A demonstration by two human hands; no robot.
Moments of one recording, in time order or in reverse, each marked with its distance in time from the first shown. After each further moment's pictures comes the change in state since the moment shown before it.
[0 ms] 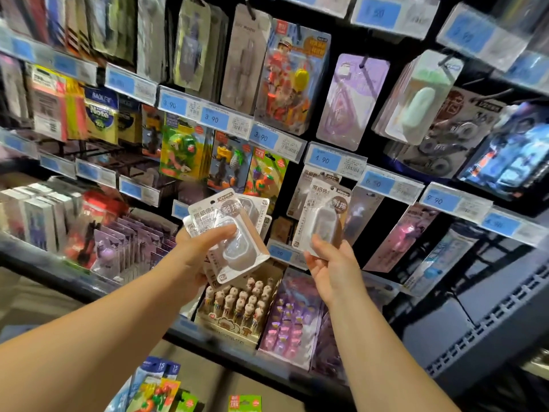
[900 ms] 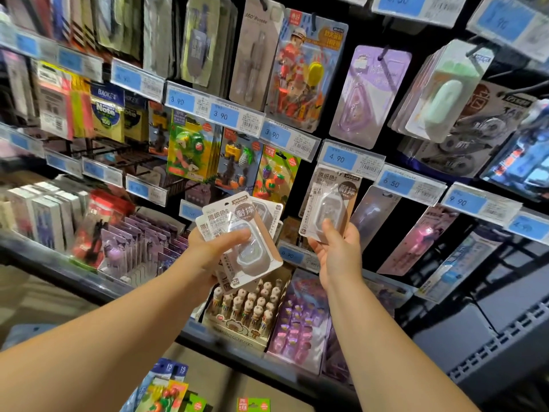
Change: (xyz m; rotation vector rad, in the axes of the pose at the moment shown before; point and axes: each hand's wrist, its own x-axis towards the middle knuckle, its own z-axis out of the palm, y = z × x) left_hand 0.016 -0.007 -0.005 0.073 0.010 0.033; right_hand 0.039 0.016 0.020 -0.154 0.069 -0.247
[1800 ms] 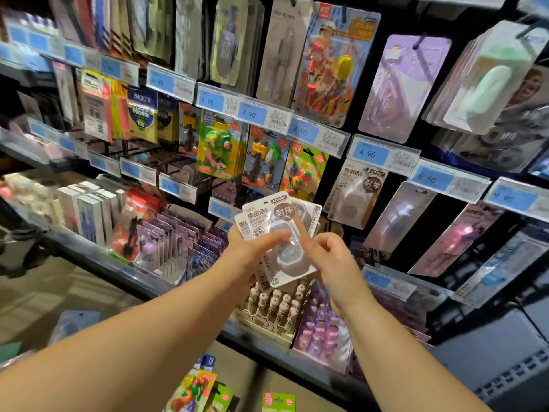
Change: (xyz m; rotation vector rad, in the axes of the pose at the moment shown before) left_hand 0.002 -0.007 0.015 0.026 -0.015 0.008; right_hand -0.057 0.002 0.012 -0.522 -0.445 0.031
